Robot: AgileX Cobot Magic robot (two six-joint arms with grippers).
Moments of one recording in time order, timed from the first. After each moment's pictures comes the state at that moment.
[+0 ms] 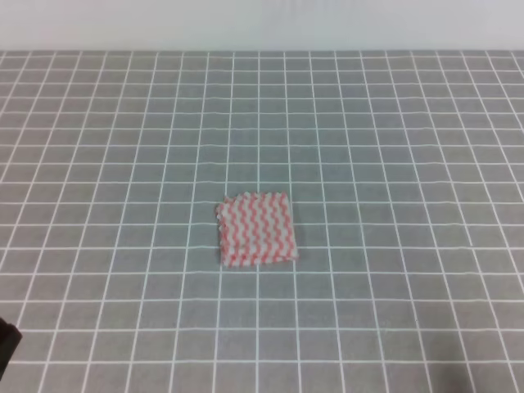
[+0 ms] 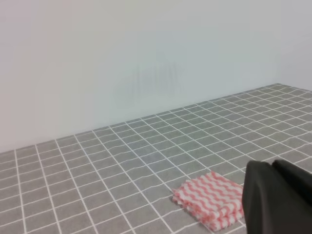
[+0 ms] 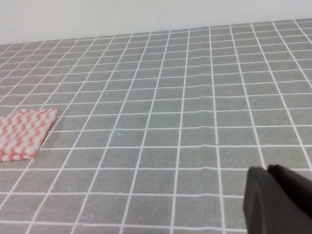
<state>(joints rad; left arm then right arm) -0.30 -0.02 -0.17 -0.70 0.29 0.79 0.02 -0.03 0.02 0.47 0.34 -0.29</state>
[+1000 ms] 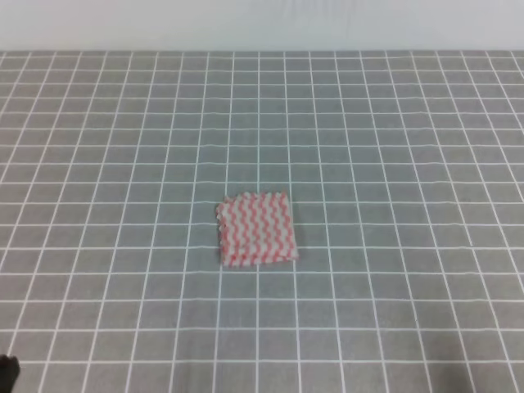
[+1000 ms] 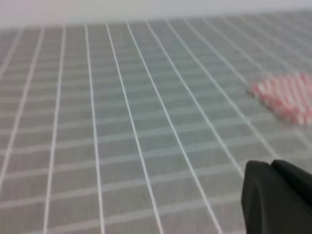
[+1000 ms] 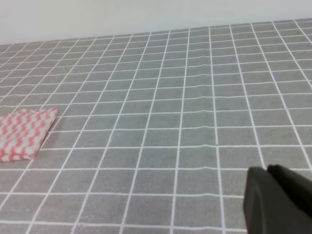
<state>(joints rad) -0.16 -0.04 0.02 -0.29 0.29 0.34 0.02 -0.03 0.02 0.47 0.34 -0.29</state>
